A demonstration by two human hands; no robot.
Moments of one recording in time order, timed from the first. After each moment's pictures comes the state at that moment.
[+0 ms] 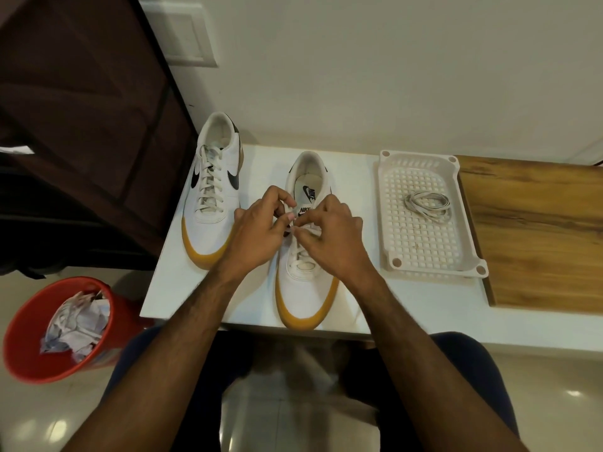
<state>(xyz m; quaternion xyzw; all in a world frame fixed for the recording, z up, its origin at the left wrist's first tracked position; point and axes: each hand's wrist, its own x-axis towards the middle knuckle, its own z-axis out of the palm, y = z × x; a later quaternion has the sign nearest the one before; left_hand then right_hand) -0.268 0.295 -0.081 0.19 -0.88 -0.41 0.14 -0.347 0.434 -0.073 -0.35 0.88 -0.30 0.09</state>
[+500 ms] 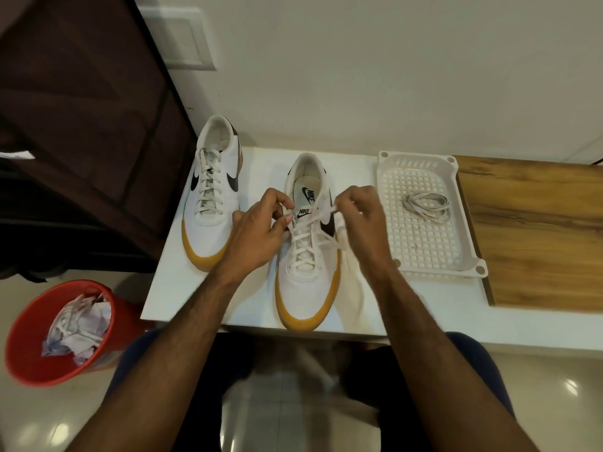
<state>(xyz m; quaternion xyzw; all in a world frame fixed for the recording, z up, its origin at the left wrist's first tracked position) -0.268 0.295 -0.082 0.20 -0.89 -0.40 0.12 -0.366 0.451 -0.063 -0.15 0.76 -0.62 0.12</state>
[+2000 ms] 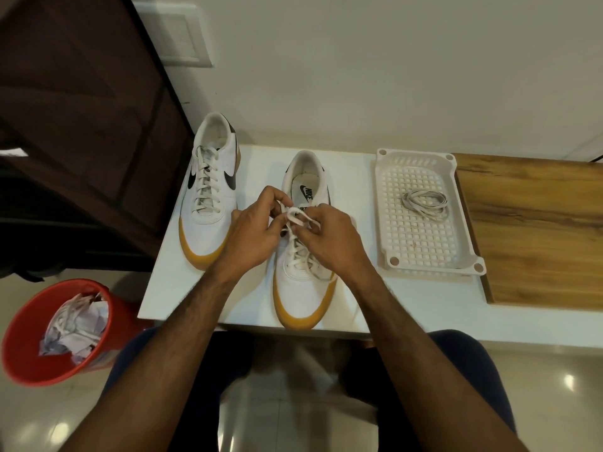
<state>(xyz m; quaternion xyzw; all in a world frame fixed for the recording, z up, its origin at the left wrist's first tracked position) -0.267 0.295 -0.081 0.19 -0.88 -0.42 0.13 -0.352 0.435 -0.076 -0.32 0.86 -0.36 0.15</state>
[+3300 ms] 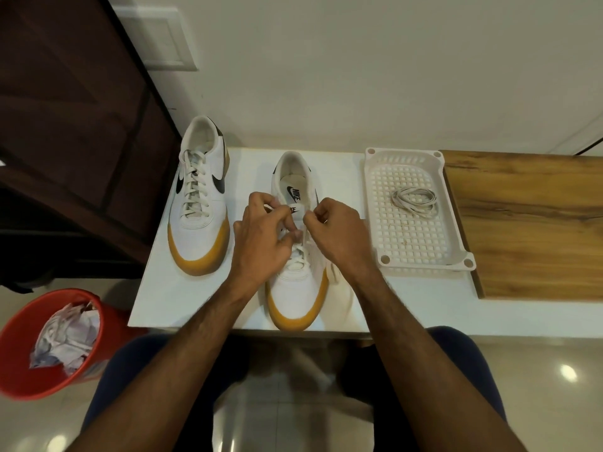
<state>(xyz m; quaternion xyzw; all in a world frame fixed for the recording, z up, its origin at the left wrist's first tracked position) -0.275 0.328 -0.086 0.22 -0.91 -0.31 0.16 -0.365 0.444 -0.077 -0.20 0.90 -0.37 0.11</state>
